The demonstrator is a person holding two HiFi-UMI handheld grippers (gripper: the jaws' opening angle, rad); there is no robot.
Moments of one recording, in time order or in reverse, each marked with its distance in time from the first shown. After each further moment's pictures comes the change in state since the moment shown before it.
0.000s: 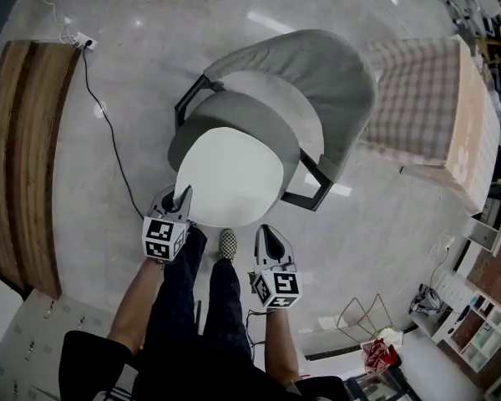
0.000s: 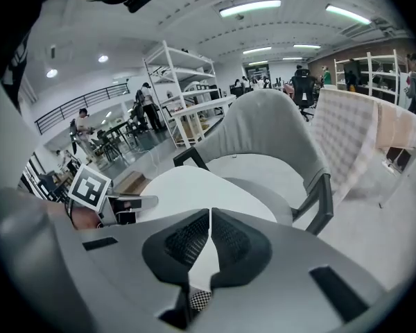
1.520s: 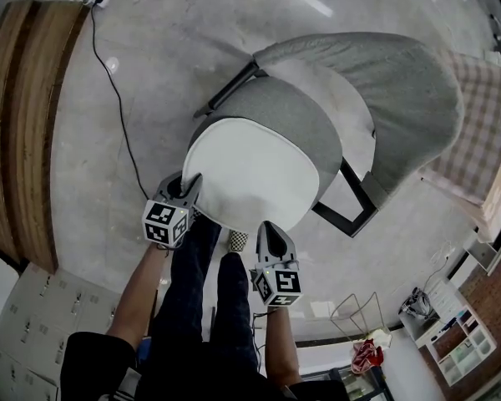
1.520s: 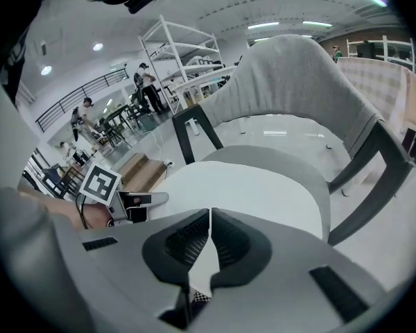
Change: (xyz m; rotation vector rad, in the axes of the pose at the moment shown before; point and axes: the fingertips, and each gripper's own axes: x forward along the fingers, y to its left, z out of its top) left arm 0.082 0.109 -0.097 -0.208 0.074 -0.042; right arm 0.133 0.032 -0.075 0.008 0.173 0.053
